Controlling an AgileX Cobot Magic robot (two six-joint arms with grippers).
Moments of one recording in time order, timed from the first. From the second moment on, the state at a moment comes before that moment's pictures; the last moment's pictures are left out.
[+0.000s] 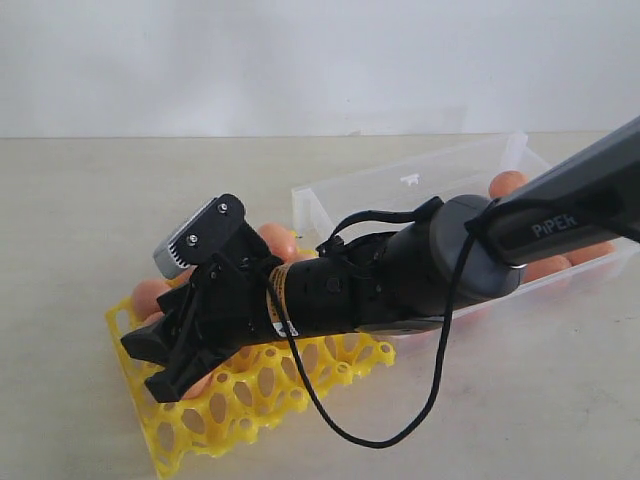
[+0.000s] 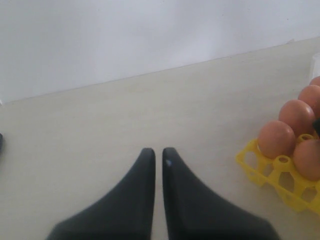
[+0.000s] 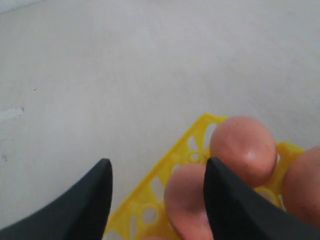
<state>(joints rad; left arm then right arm) -0.01 0.00 0.00 0.08 0.29 0.10 0.66 2.06 -1.05 -0.91 -0.67 0.72</state>
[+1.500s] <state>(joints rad) -0.01 0.00 0.00 0.08 0.29 0.10 0.27 1.99 -1.64 0.19 1.21 -0.60</state>
